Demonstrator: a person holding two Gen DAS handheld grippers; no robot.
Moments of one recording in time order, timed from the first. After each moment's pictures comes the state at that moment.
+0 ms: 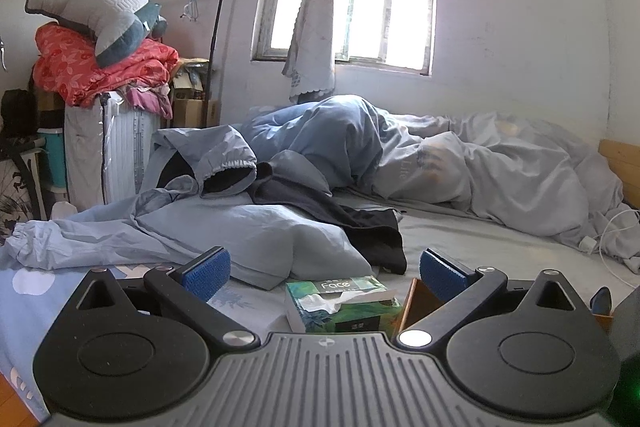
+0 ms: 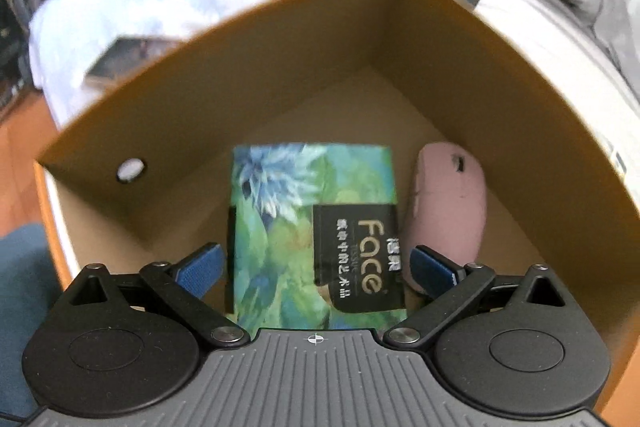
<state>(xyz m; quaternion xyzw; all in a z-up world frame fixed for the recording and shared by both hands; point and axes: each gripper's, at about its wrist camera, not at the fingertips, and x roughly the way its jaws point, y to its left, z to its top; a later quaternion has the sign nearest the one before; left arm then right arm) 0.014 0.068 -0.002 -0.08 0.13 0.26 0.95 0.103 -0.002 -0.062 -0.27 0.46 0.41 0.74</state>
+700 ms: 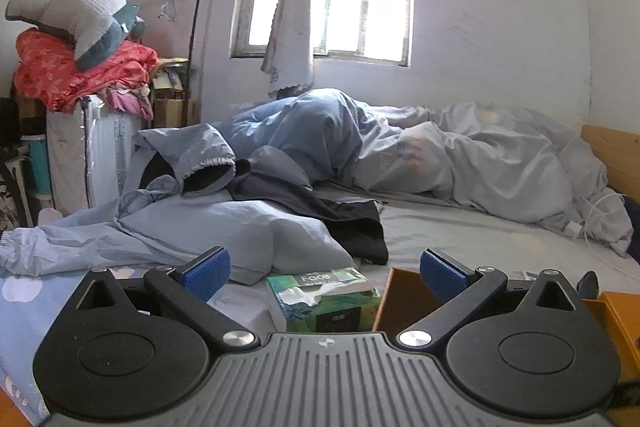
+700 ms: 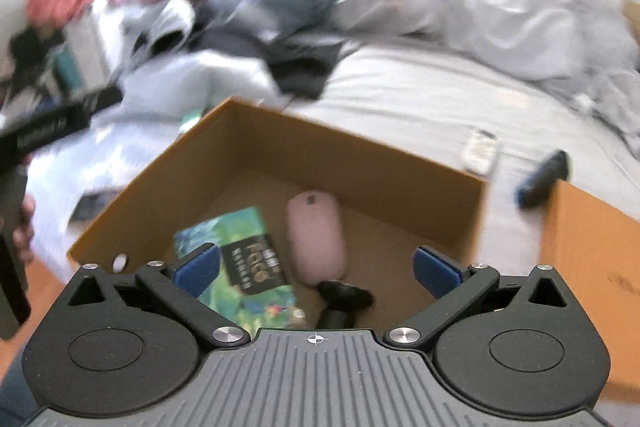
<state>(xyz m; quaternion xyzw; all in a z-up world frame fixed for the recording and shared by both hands) 0.018 0.056 -0.003 -0.06 0.14 0.23 0.96 0.098 -0.146 0.005 -0.07 0.36 0.30 0.88</state>
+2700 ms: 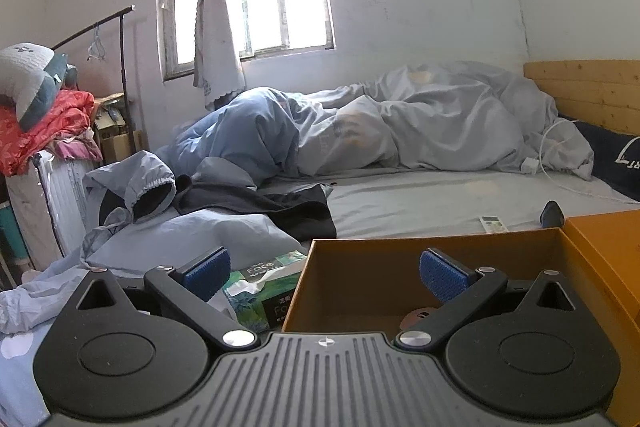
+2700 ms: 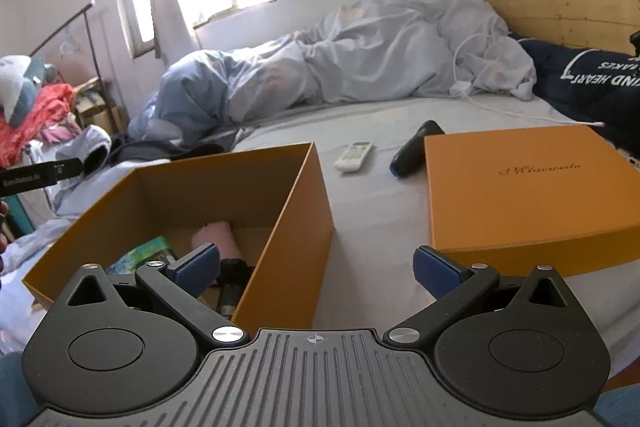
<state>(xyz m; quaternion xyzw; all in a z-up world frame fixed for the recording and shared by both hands) 0.026 -0.010 -0.012 0.05 0.17 0.17 0.97 0.045 -0.282 -0.077 0.09 0.25 0.20 0.94</state>
